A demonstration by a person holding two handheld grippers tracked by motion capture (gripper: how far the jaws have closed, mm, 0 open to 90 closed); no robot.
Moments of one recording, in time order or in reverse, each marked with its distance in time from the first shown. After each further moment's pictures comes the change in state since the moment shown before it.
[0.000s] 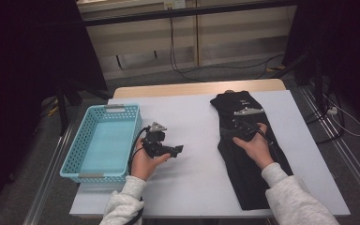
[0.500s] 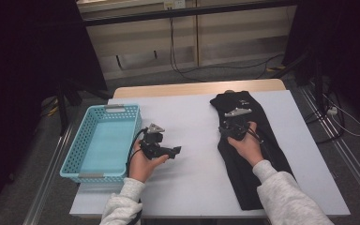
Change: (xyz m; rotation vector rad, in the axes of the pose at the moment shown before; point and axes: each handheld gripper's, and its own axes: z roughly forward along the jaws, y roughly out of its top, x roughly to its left) left arm 0.002 -0.004 -0.005 0.004 0.014 0.001; right arm 0.011 0.003 0.019 0.038 -0.059 -0.089
